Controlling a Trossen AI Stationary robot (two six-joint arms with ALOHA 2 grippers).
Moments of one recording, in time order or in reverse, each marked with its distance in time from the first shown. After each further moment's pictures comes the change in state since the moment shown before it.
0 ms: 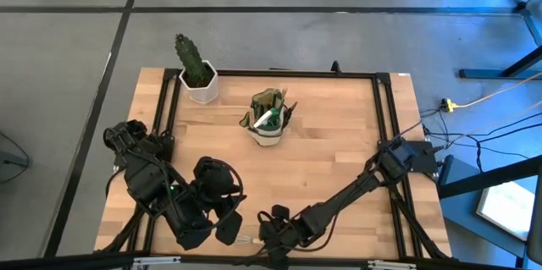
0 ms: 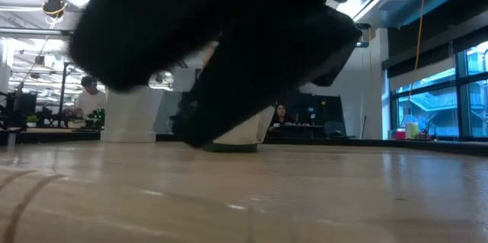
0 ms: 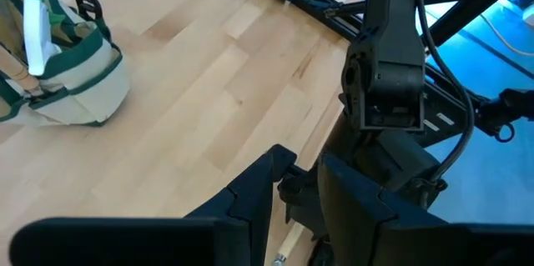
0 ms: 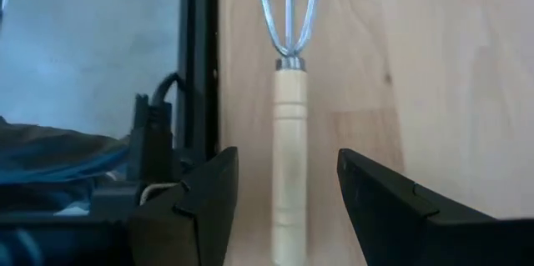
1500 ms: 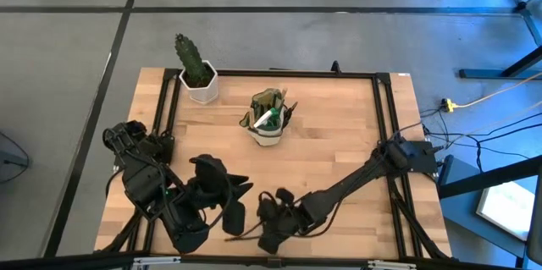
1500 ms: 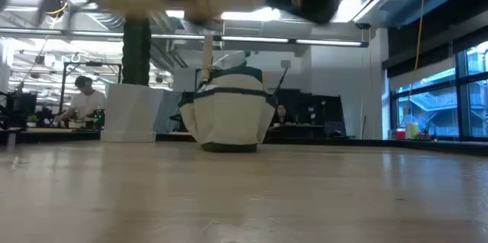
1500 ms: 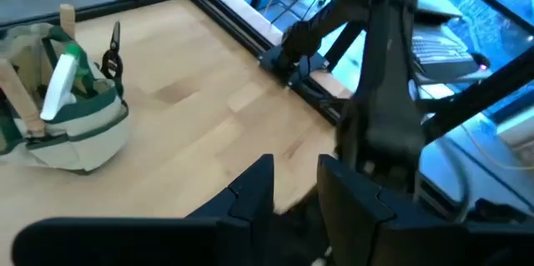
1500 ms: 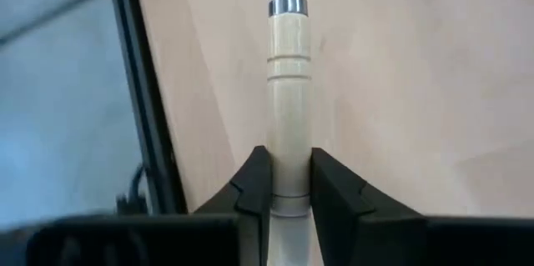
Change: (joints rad) left arm -0.012 0.000 0.000 0.077 -0.266 -0.119; right arm -0.053 -0.089 0.077 -0.199 0.133 0.204
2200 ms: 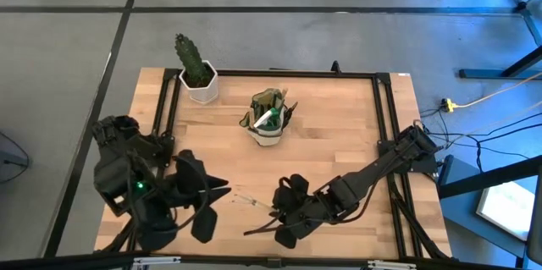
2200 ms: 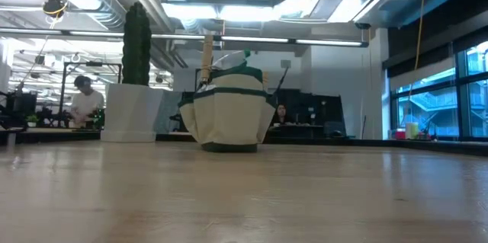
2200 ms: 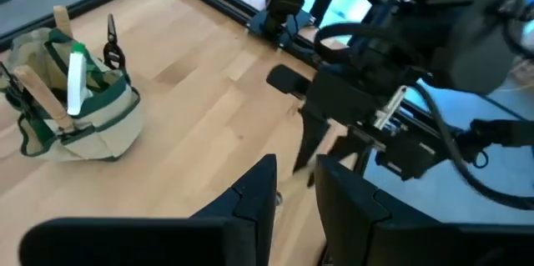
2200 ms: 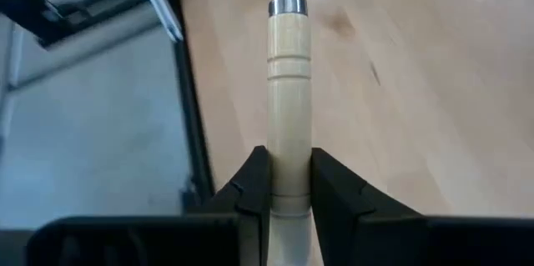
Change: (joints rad) left arm -0.089 -0.082 0.002 -0.131 0.085 0.090; right arm 0.023 -0.256 0.001 -0.134 0.088 -0.066
